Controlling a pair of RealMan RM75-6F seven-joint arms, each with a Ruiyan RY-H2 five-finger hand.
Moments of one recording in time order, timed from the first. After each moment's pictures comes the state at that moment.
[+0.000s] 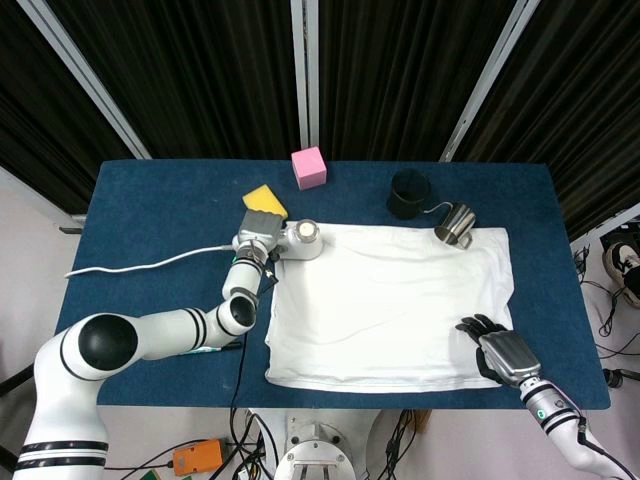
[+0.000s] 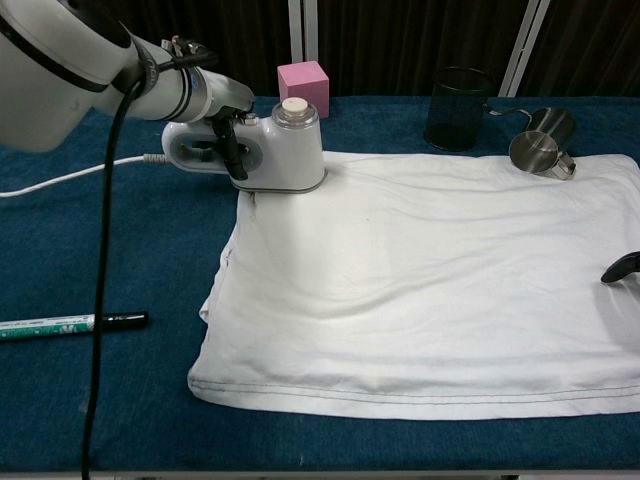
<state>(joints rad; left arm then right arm) -1.39 -1.68 -0.14 -1.16 -0.12 0.78 0.94 0.32 -1.22 -0.10 -1.56 -1.49 1.01 -0.01</state>
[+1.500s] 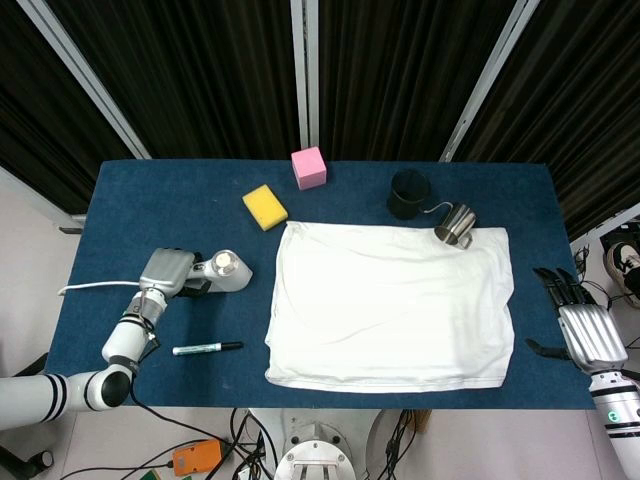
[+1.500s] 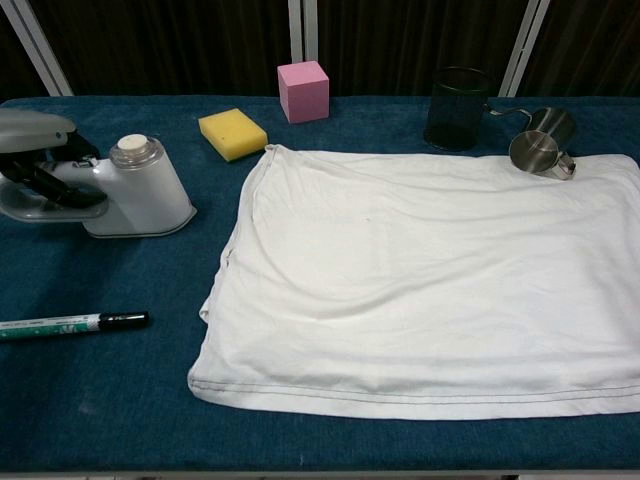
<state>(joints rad) -0.83 -1.33 0.02 -1.62 0.69 0.98 0.52 0.19 -1.01 0.01 -1.66 -1.49 1.34 0.08</state>
